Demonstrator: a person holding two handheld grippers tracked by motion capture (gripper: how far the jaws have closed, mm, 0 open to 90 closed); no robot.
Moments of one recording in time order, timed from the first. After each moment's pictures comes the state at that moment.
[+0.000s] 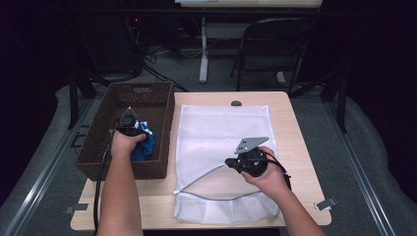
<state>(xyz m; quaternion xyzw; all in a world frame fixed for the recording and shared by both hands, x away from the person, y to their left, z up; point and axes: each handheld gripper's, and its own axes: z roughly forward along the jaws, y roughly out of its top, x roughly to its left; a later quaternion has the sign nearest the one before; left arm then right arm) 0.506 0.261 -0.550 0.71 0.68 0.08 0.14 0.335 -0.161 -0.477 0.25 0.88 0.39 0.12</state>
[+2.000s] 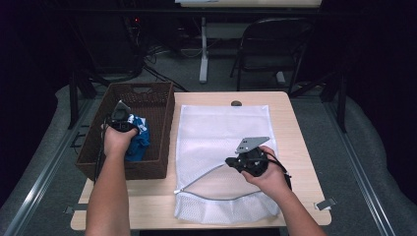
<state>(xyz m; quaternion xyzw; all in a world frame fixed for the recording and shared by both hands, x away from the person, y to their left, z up) 0.492 0.271 -0.506 0.70 0.68 0.10 0.19 0.335 -0.162 -0.475 0.25 0.87 0.39 0.13</state>
